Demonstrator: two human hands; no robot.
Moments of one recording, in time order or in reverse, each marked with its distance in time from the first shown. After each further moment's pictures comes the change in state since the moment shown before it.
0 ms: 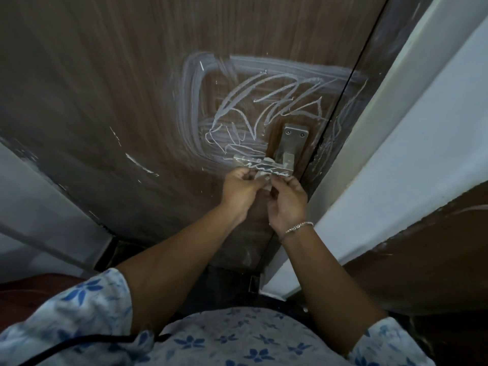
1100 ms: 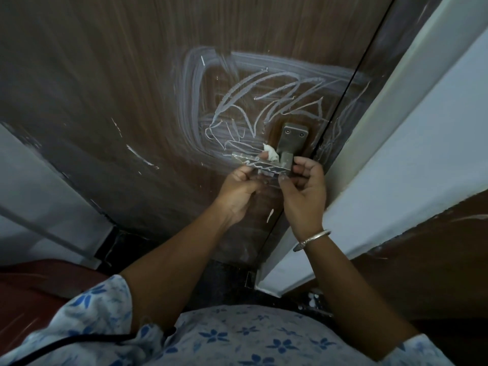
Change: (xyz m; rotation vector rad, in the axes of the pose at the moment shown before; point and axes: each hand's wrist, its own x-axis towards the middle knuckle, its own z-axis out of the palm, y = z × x) left_hand -0.002 -0.006 -0.003 -0.183 -0.251 -0.012; right_hand -0.010 -0.031 -0.024 -0.775 -0.144 -0.630
